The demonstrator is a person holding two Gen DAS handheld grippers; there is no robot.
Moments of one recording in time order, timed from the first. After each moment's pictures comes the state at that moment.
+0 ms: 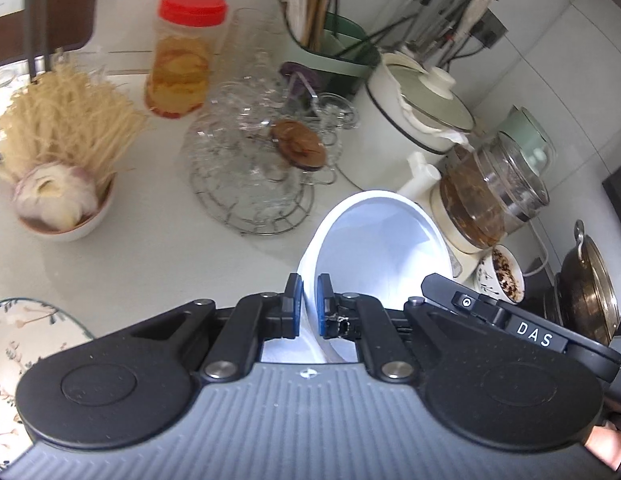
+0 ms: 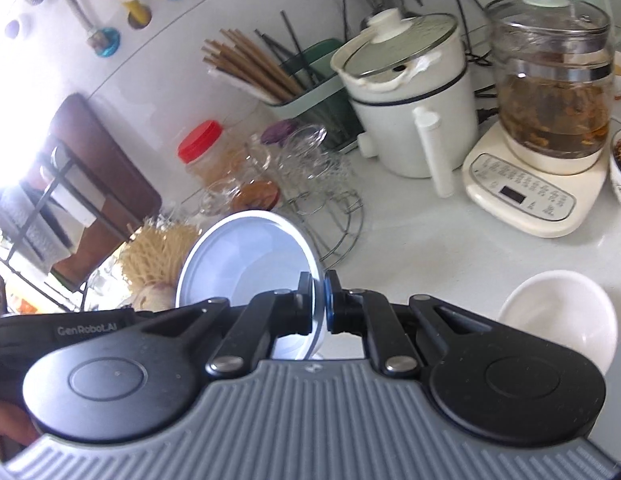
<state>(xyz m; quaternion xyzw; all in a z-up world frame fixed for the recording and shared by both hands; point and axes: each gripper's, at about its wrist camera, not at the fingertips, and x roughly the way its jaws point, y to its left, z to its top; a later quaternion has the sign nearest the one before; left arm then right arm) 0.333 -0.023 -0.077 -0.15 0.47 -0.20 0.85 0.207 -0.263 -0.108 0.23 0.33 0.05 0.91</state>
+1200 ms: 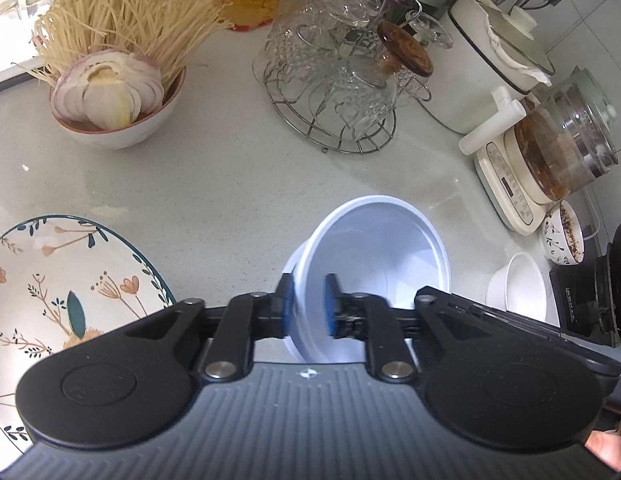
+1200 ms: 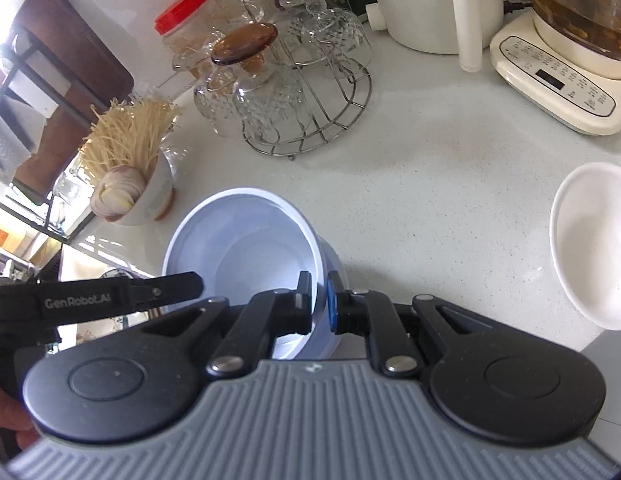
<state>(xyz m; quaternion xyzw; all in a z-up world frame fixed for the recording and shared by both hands) 0.331 0.002 -0.144 -0.12 0.55 -0.15 0.81 0.222 -0.215 -0.167 0.20 0.47 0.05 0.86</state>
